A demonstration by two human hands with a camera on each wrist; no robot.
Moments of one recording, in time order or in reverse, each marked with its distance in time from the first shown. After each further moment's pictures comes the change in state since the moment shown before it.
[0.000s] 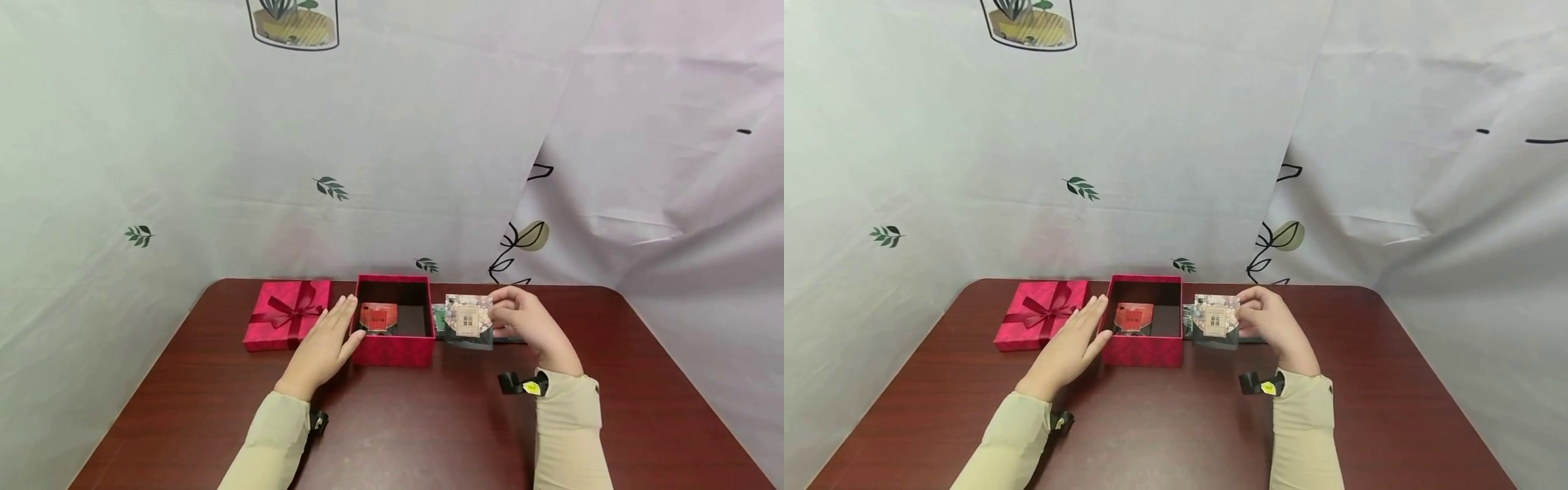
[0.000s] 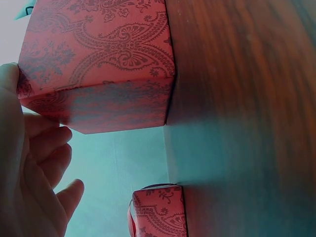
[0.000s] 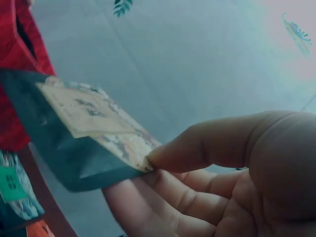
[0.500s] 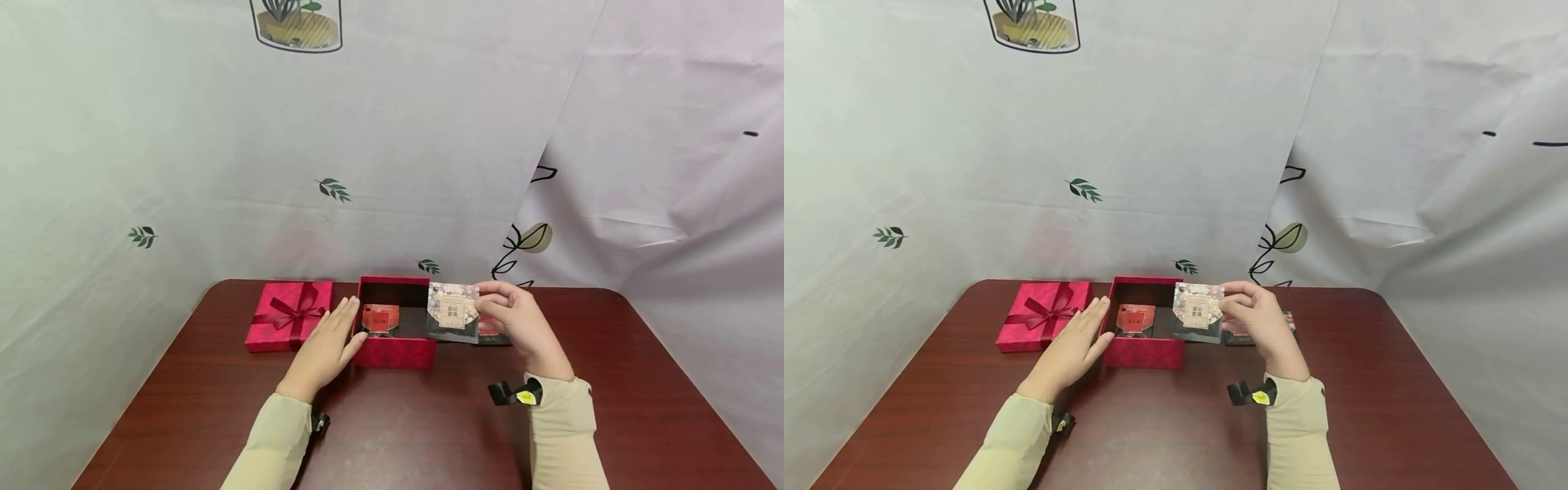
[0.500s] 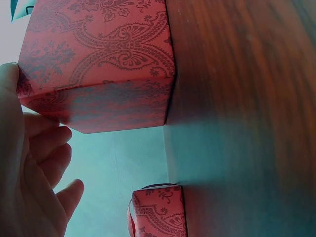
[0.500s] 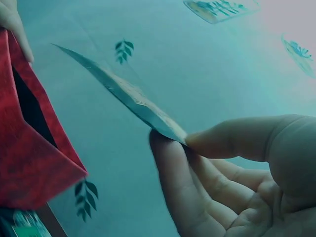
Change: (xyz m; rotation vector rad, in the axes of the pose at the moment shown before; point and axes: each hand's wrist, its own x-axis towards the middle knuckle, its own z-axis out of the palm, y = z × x) left_hand 0.000 0.000 0.001 0.010 0.012 0.003; right_hand -0.001 -0.015 0.024 0.212 0.037 -0.081
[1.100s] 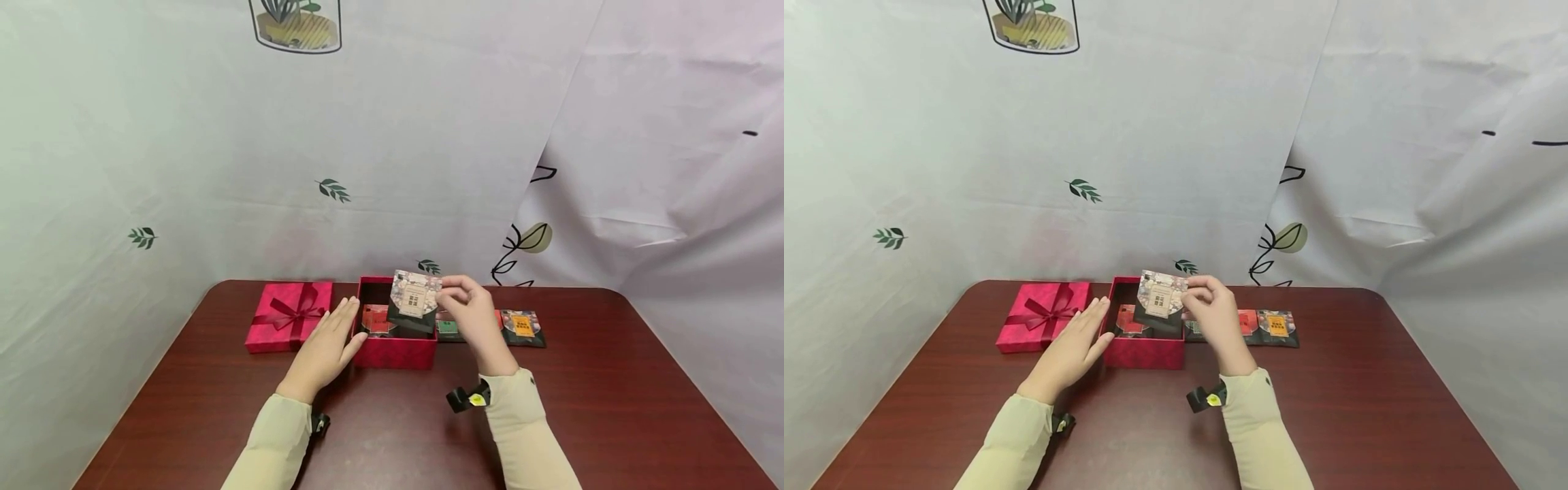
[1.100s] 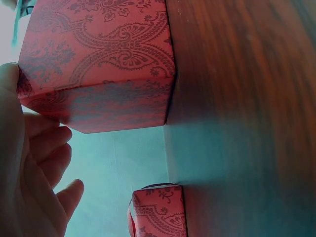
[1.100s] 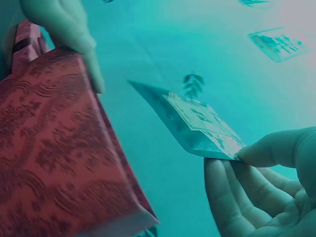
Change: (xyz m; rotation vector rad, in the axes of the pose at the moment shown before) left_hand 0.001 0.001 -0.001 0.001 -0.002 -0.003; right_hand 0.023 0.012 0.068 0.037 0.135 -0.119
